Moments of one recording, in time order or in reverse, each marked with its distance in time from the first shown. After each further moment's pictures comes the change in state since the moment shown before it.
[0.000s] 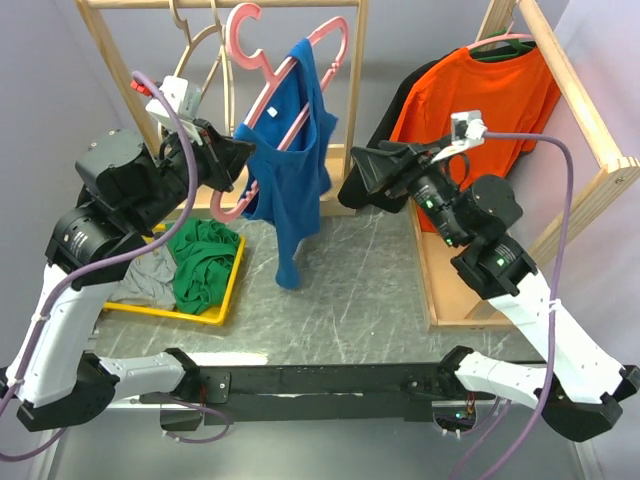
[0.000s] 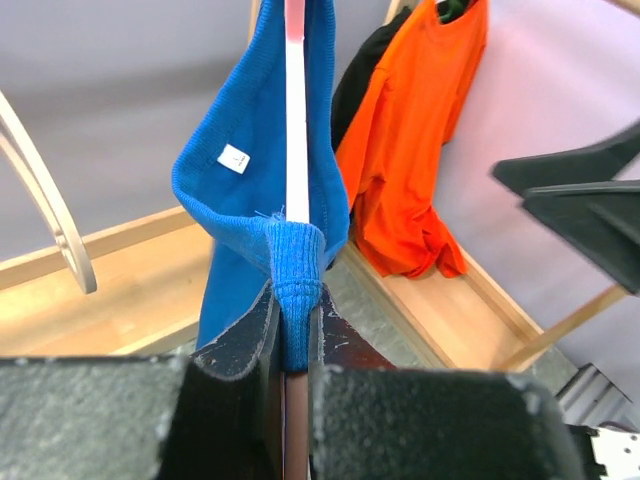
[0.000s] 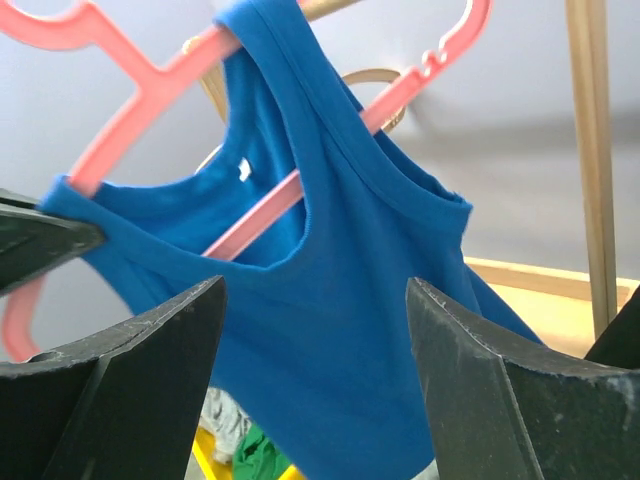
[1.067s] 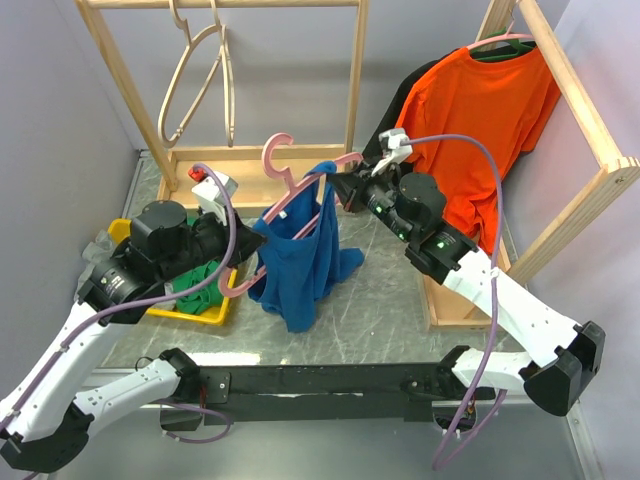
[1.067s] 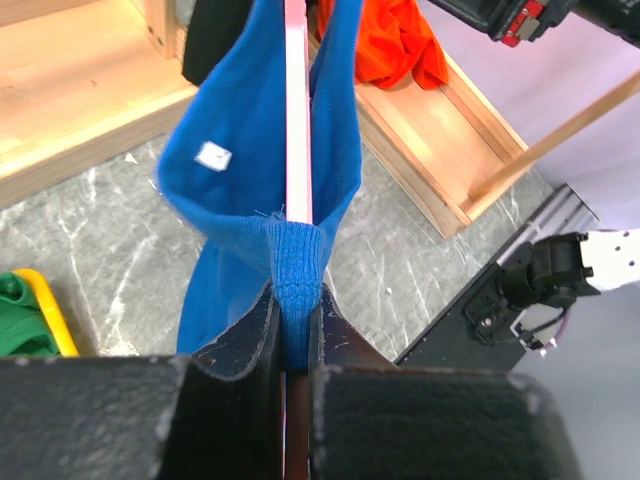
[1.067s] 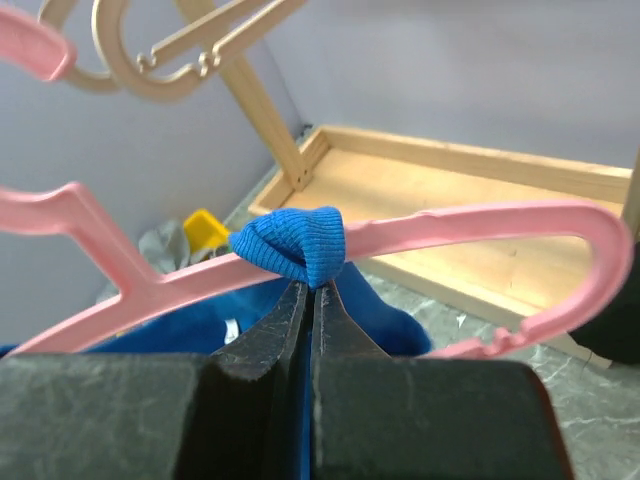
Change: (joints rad) left arm 0.002 -0.312 -0.647 0.026 0.204 -0.071; right arm 0.008 0.165 -0.182 0.096 -0.072 -0.032
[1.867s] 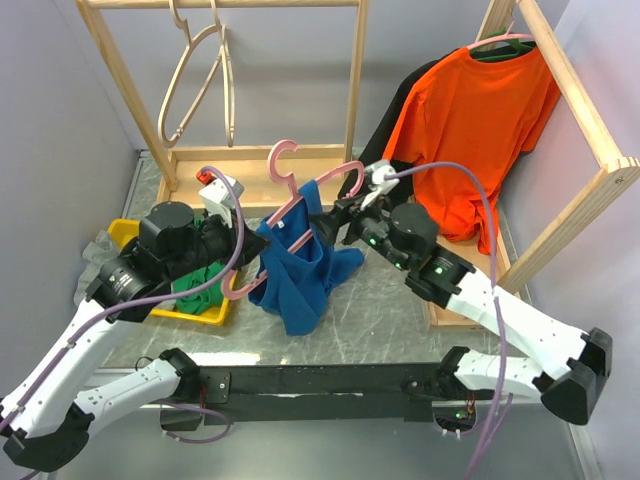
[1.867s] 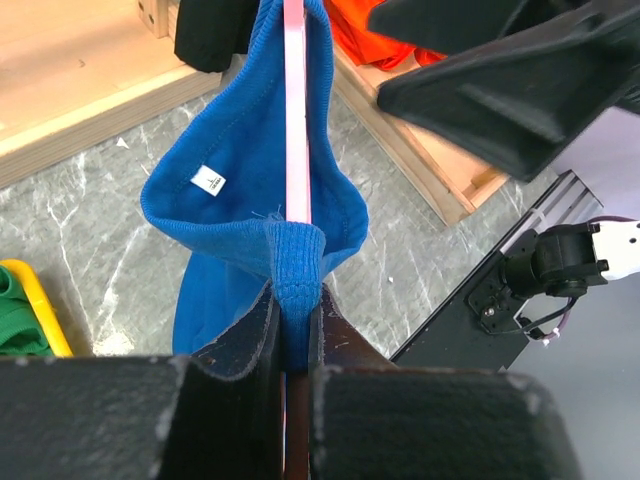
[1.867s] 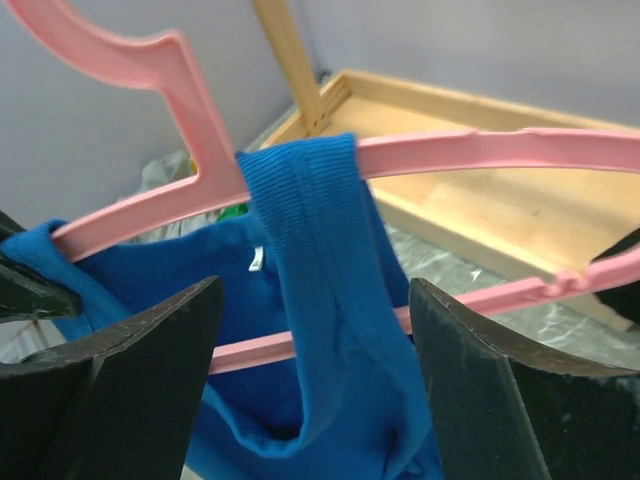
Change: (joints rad) left arm 0.000 -0.001 -0.042 0.018 0.008 -0.001; right arm 0.129 -0.116 -0.162 0.009 0.045 -0.069
